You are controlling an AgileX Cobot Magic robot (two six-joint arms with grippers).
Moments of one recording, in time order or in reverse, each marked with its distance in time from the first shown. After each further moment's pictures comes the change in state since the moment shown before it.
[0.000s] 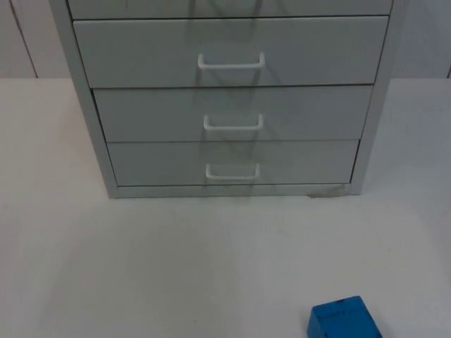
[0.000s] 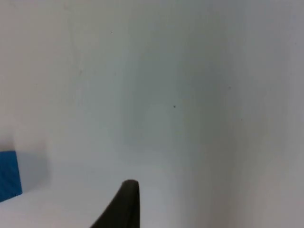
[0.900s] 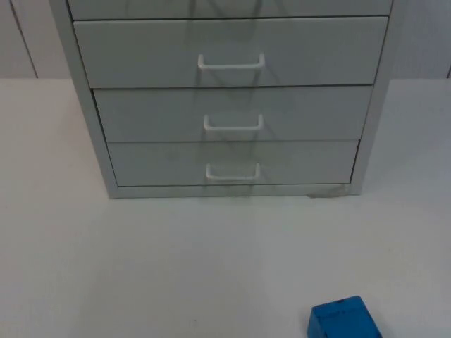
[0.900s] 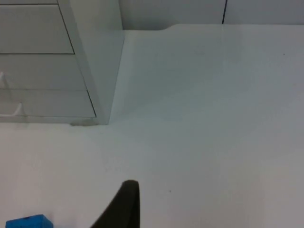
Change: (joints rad) right arm 0.000 -0.647 0.000 0.000 0.126 0.019; left arm 0.000 -0.521 0.013 -0.004 0.182 -0.053
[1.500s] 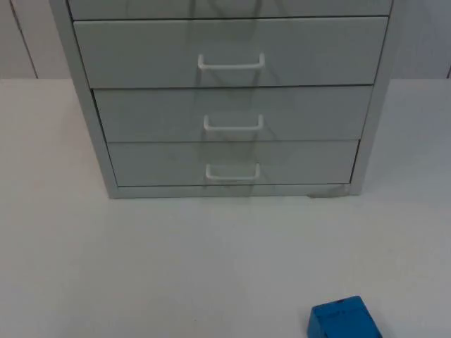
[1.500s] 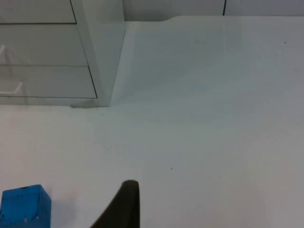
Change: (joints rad) right arm 0.000 -0.368 0.176 0.000 0.100 0.000; left arm 0.000 -0.319 0.082 0.085 0.103 0.000
